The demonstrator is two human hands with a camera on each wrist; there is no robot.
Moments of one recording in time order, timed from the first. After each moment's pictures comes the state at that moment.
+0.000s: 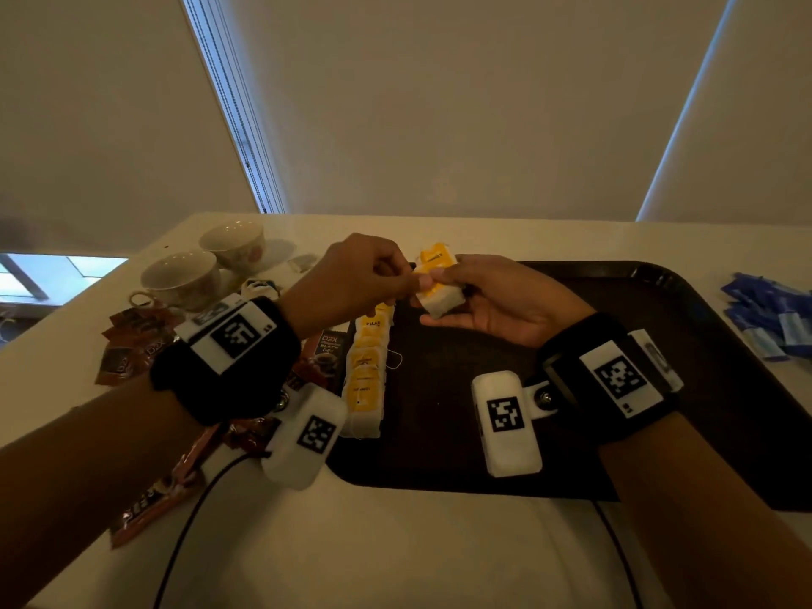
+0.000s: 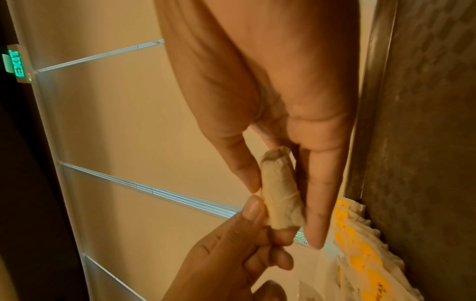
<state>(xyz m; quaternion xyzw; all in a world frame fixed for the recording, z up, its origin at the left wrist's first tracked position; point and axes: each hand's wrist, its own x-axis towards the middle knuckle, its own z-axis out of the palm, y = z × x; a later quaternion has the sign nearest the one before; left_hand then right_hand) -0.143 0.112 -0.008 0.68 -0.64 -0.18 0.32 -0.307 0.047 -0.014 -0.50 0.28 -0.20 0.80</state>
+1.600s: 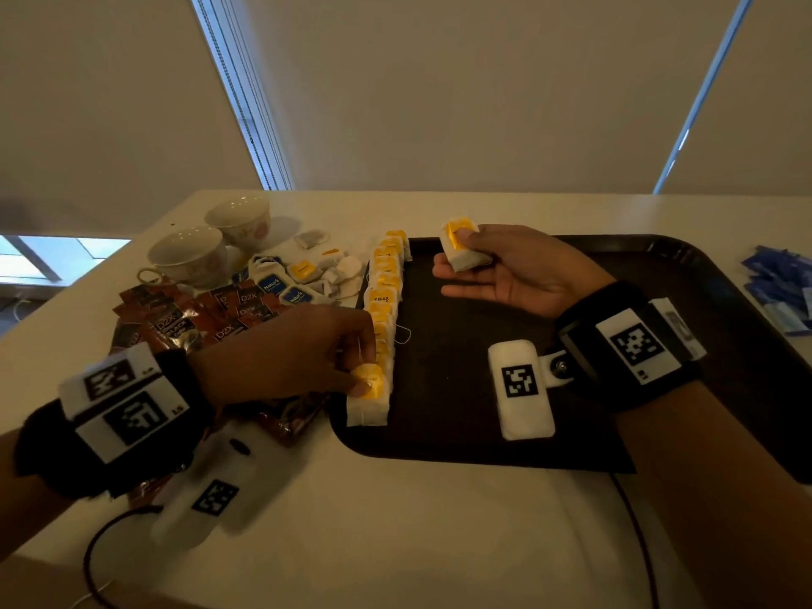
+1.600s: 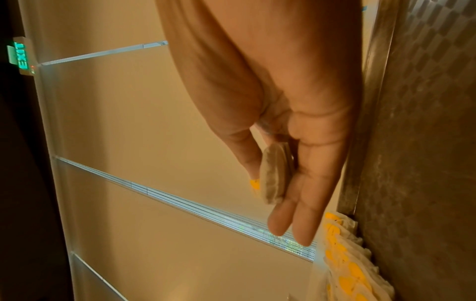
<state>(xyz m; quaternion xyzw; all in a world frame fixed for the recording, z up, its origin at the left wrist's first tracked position) -0.125 0.190 -0.028 0.67 -0.71 -0.20 0.08 -0.314 0.038 -0.020 -0.47 0.31 -0.24 0.79</state>
